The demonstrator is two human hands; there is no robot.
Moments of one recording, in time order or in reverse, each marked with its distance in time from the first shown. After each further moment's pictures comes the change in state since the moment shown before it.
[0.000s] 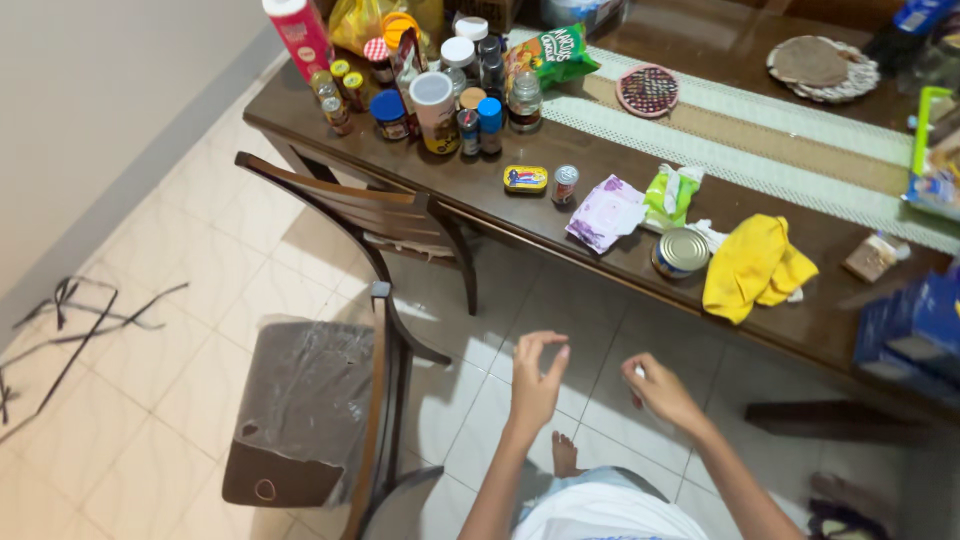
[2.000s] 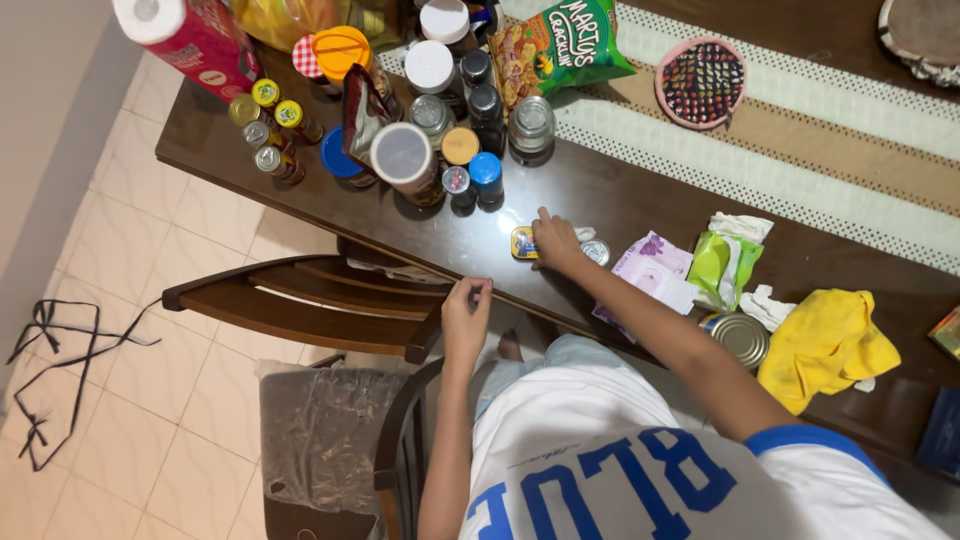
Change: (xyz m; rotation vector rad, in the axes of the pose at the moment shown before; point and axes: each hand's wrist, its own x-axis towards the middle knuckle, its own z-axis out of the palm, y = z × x) left_hand 0.404 -0.084 -0.057 0.191 0.051 -0.161; right_hand 0.511 -0.242 0.050 -0.871 -0.040 -0.480
